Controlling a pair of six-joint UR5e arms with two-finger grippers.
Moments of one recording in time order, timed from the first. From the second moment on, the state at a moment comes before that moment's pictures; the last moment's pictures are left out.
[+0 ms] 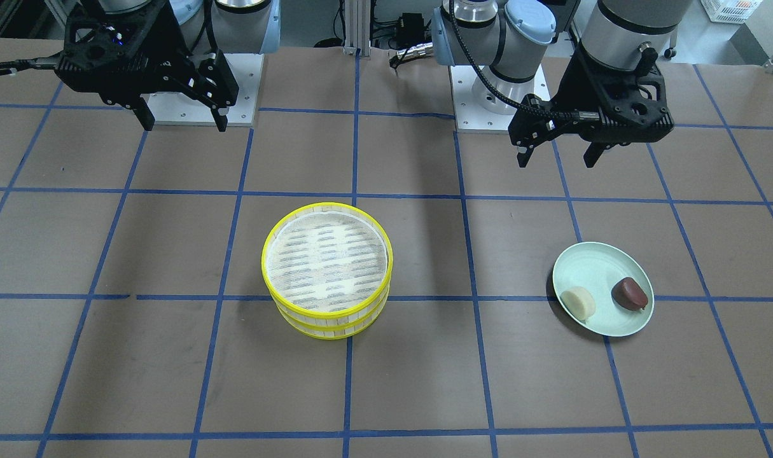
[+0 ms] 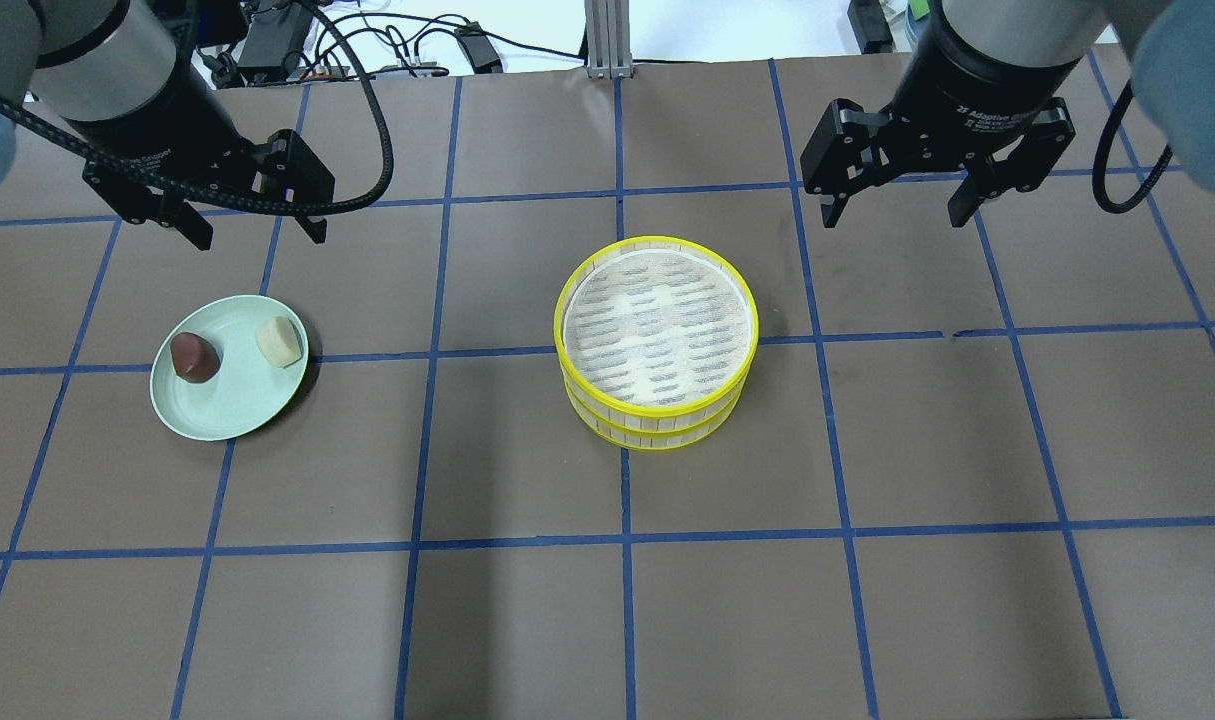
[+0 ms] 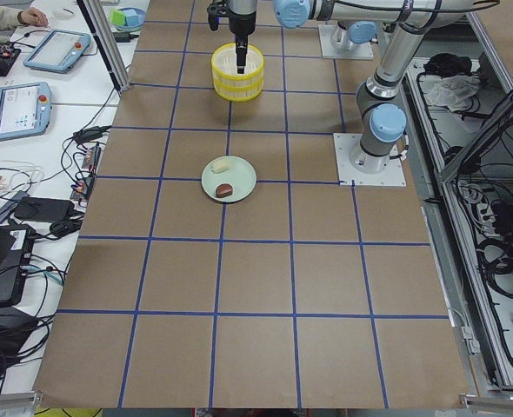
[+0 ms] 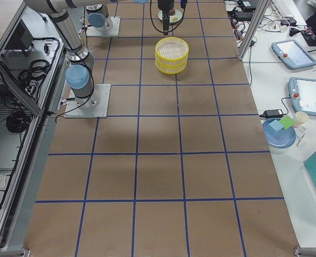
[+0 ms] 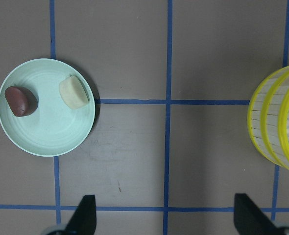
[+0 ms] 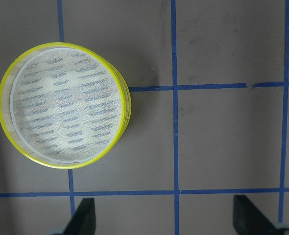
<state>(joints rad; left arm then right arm) -1.52 -1.53 -1.58 -1.55 1.58 0.03 1.62 -1.63 1.52 -1.51 -1.54 0.08</state>
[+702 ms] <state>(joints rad) -1.51 -1.53 -1.58 -1.55 1.58 0.03 1.62 -1.62 1.52 -1.51 -1.54 0.08</state>
